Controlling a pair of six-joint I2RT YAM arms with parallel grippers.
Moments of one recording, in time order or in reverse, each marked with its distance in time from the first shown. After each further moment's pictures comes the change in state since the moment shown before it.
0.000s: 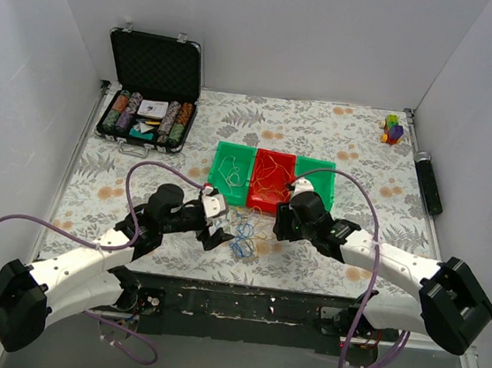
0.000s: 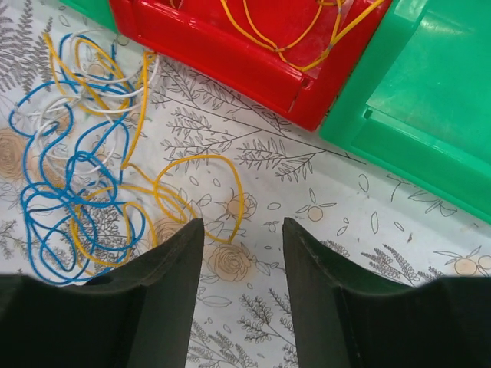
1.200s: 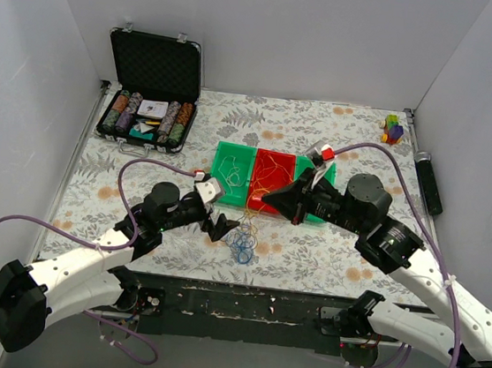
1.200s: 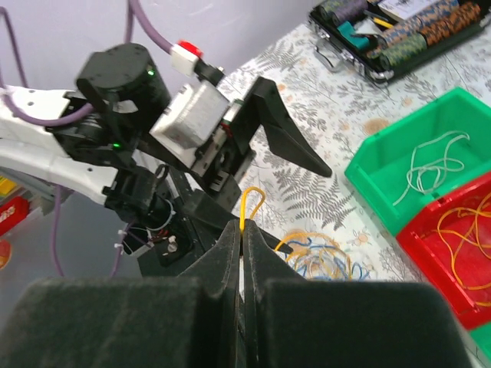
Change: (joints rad) left arm 0.000 -0.003 0.003 0.145 -0.126 -0.182; right arm 0.024 -0.340 0.309 0.017 -0.443 -0.080
